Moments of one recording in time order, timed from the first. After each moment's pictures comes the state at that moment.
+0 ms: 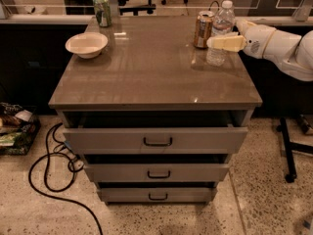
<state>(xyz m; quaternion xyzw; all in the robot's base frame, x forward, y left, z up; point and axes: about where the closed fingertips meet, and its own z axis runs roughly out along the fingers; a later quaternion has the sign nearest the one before) 0.775 -0.232 0.920 -0.28 0.66 0.28 0.64</state>
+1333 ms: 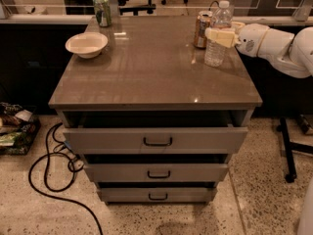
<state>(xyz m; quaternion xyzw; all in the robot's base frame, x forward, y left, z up) 0.781 -0.215 0.920 -0.30 0.65 0.30 0.64</state>
